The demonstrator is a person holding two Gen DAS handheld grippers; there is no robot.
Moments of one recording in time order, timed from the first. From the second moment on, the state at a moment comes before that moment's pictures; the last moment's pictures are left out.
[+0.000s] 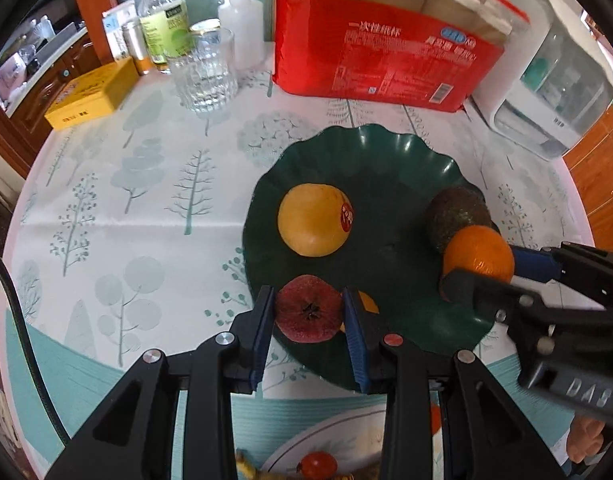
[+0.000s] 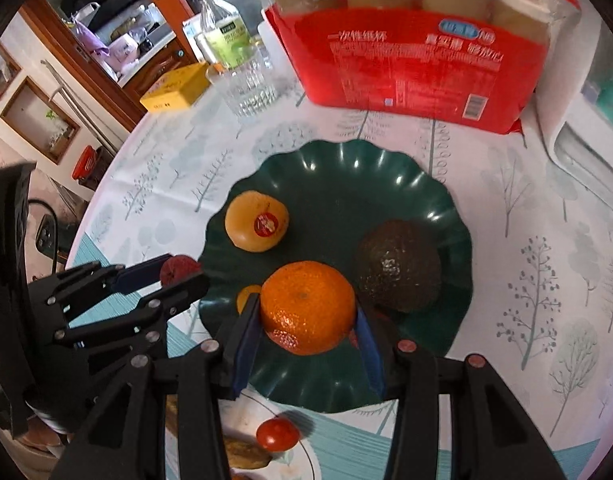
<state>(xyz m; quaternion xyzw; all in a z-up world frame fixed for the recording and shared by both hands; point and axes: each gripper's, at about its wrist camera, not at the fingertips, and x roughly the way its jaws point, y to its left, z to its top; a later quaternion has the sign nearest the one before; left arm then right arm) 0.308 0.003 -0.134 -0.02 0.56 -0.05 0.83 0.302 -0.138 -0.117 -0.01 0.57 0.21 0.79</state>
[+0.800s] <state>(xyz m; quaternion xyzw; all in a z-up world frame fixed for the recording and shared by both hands) 0.322 0.004 -0.155 -0.03 0.56 -0.06 0.82 0.296 -0.133 -0.135 -0.05 0.56 0.22 0.80</state>
